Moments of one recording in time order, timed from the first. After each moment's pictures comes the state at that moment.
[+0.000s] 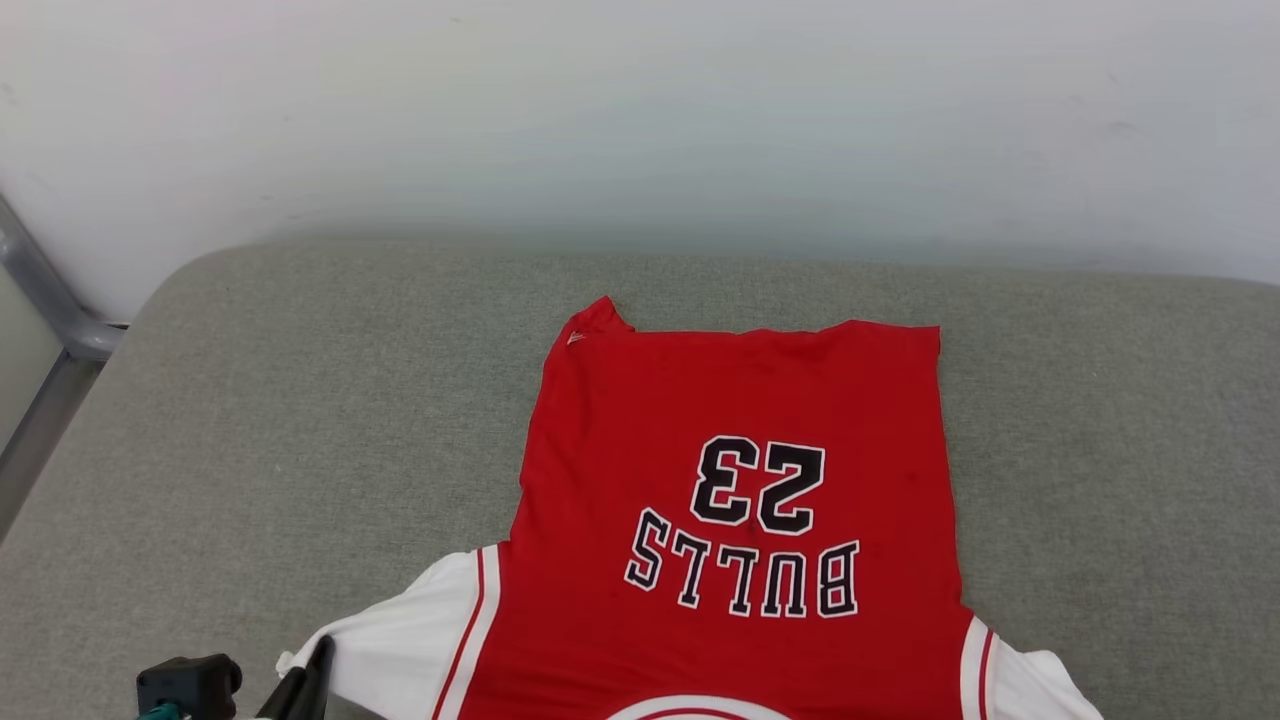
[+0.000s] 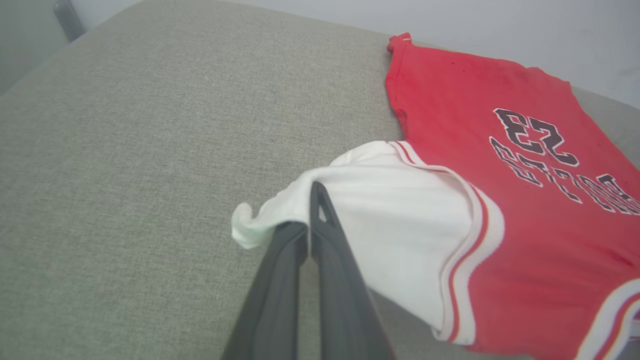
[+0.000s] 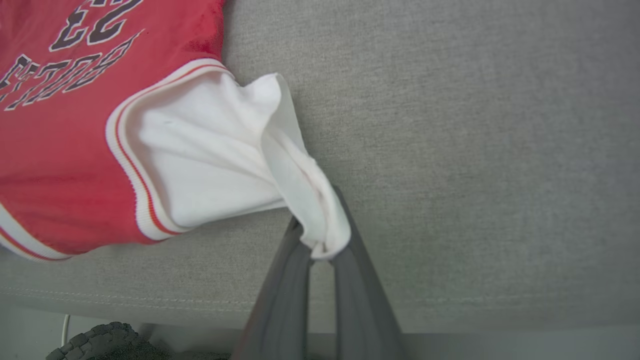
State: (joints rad) left arm 0.14 0.48 -0.28 0.09 -0.70 0.16 -0.07; right arm 0.36 -0.05 -0.25 -0.10 0.30 0.13 0.45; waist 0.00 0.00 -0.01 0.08
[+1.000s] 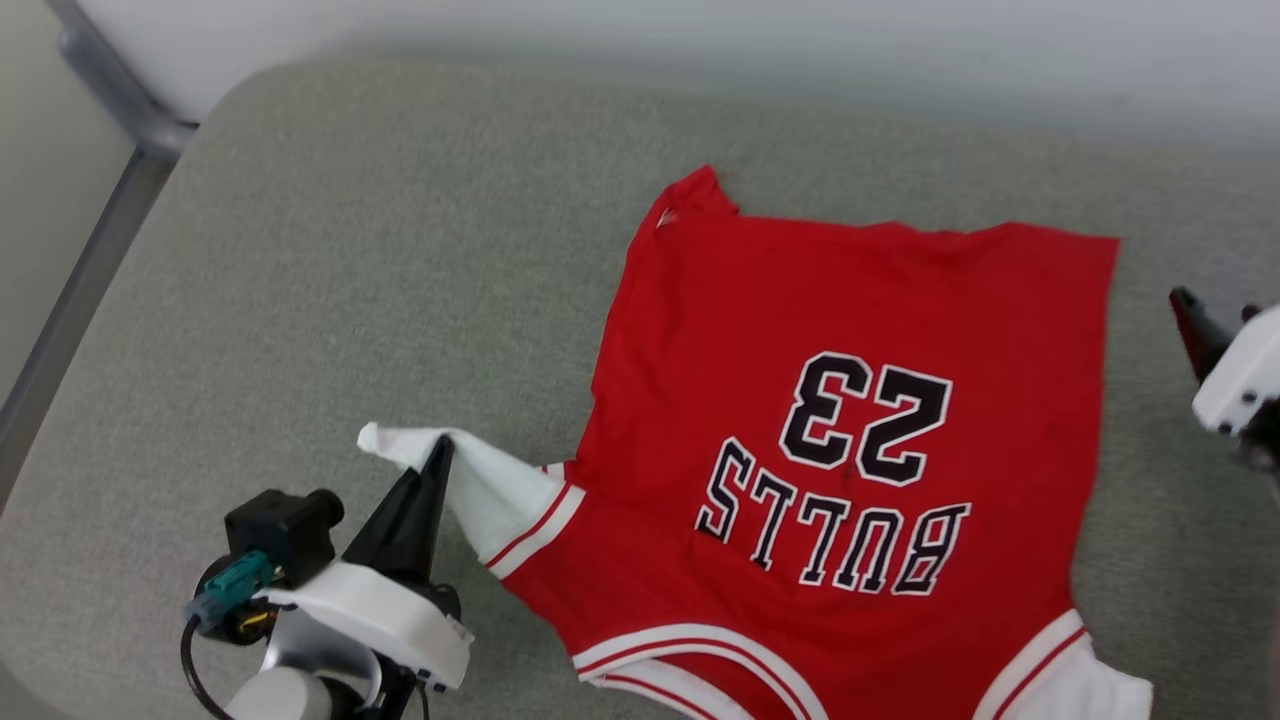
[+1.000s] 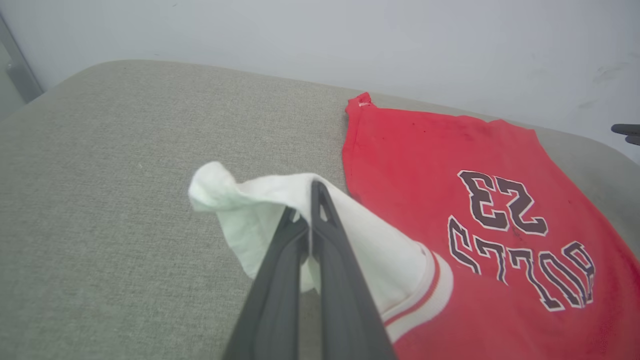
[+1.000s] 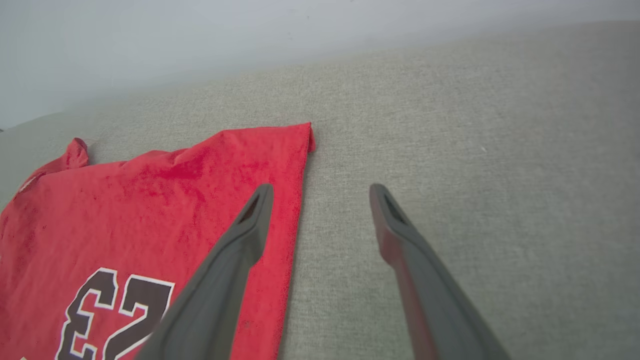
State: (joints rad) left arm -0.11 0.41 -0.39 -0.01 -0.63 0.10 -0.11; right arm -0.53 -0.18 -0.35 0.40 0.24 0.13 0.48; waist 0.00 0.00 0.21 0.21
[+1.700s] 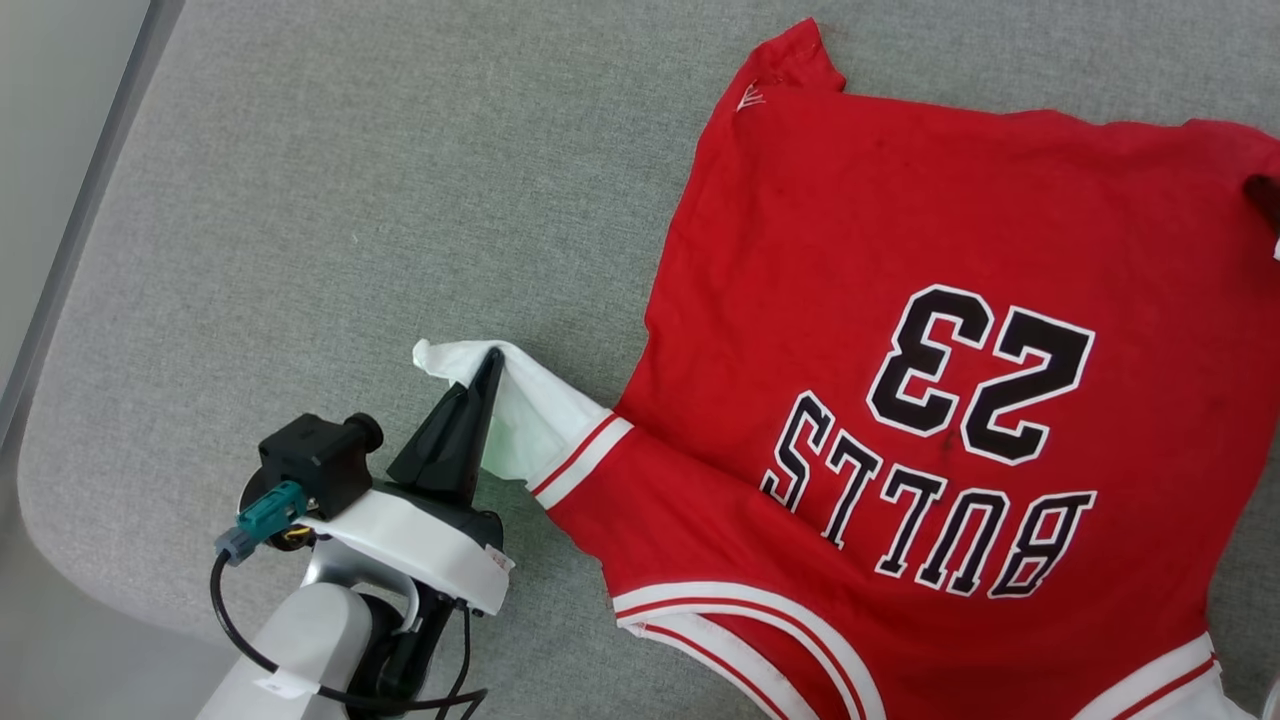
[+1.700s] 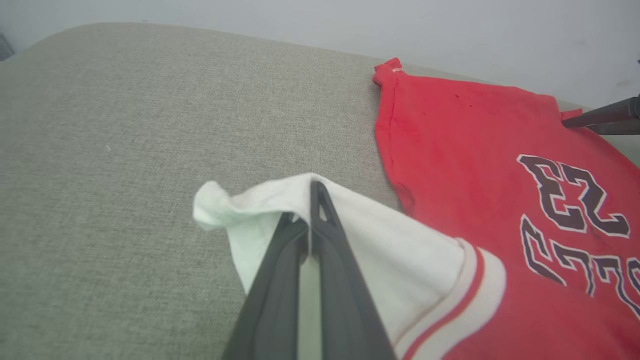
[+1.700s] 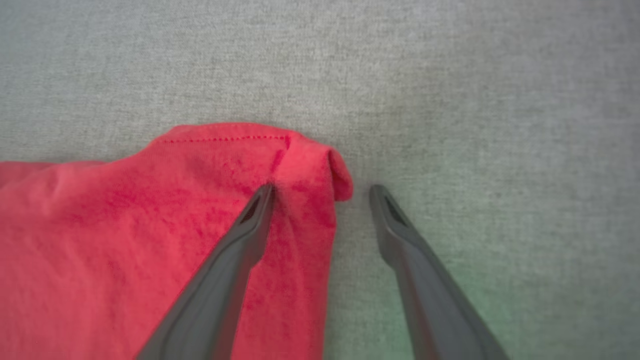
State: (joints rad) left arm -0.30 0.34 -0.43 0.10 -0.61 -0.01 -0.21; right arm -0.88 -0.22 -0.40 0.59 -0.01 0.13 0.84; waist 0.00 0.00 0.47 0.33
